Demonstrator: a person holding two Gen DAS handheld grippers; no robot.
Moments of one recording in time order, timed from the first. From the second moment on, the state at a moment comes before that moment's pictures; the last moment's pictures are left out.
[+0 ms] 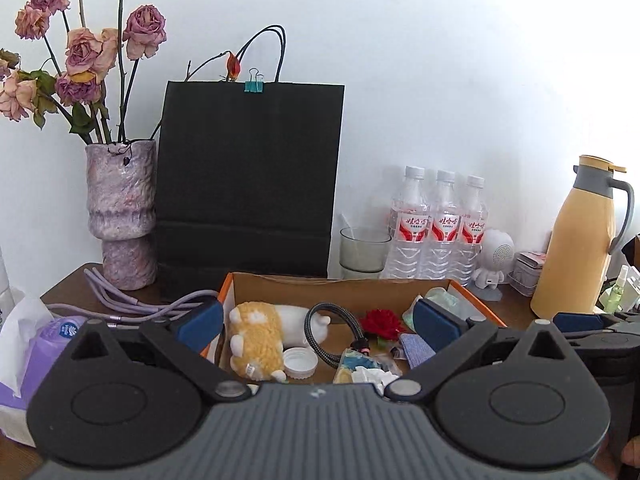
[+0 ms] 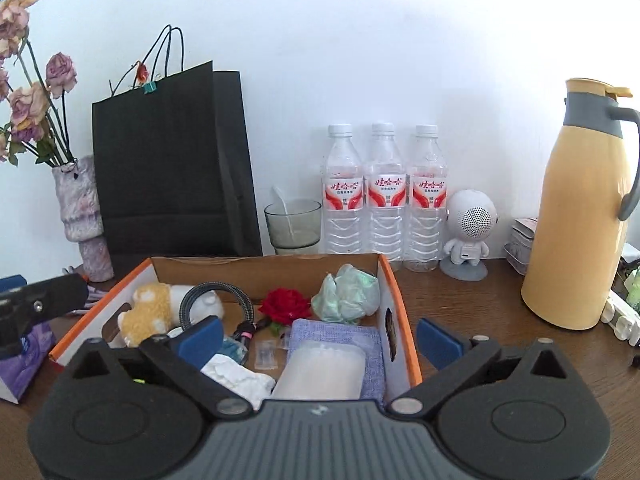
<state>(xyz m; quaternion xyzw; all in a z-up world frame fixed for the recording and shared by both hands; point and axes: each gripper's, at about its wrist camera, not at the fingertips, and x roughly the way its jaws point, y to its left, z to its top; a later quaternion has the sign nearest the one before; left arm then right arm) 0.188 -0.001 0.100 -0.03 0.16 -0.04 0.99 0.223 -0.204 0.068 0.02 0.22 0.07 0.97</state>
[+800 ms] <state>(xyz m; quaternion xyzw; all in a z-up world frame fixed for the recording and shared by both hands) -0.043 -0.030 0.044 0.02 0.23 -0.06 0.97 -0.023 -0.266 0.049 0.04 0.19 0.11 0.98</state>
